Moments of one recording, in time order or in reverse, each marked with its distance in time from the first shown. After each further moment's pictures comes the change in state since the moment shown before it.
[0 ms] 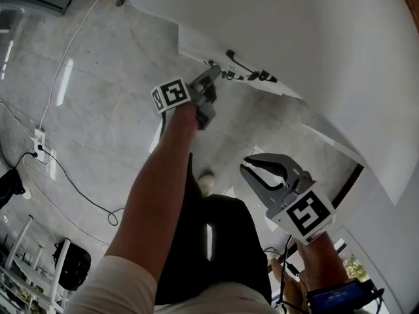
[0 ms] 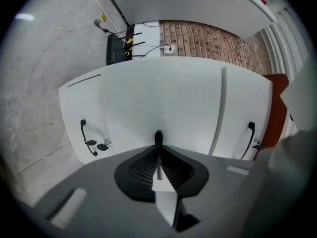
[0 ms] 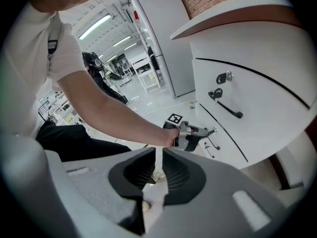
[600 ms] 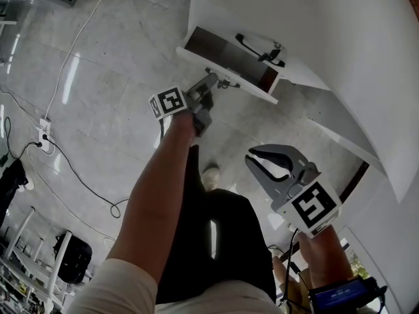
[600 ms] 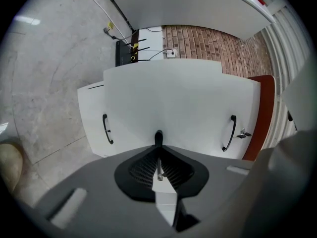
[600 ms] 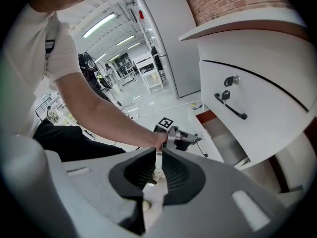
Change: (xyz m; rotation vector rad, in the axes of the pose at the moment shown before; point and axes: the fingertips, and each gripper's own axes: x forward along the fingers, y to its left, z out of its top) left arm -0.064 0.005 -0.029 -0.015 -0.006 0.044; right arm -0.005 0.022 -0.004 -0.031 -0.001 0.008
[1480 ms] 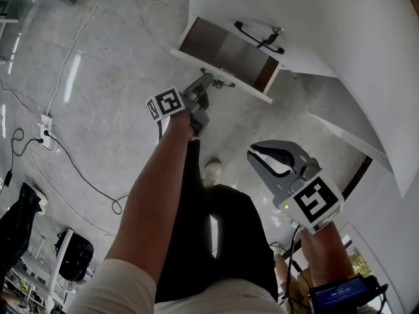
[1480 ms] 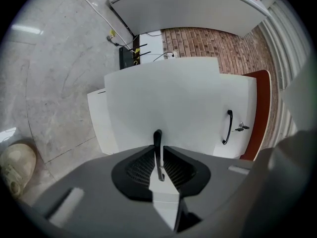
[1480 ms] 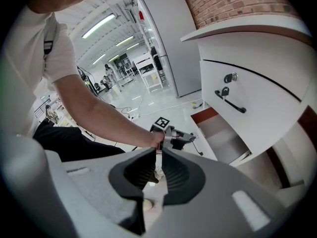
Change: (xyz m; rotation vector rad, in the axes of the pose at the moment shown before) left arm -0.029 0.009 -0.013 0.031 -0.020 0.068; right arm -0.006 0.014 -0.013 0.019 -0.001 -0.007
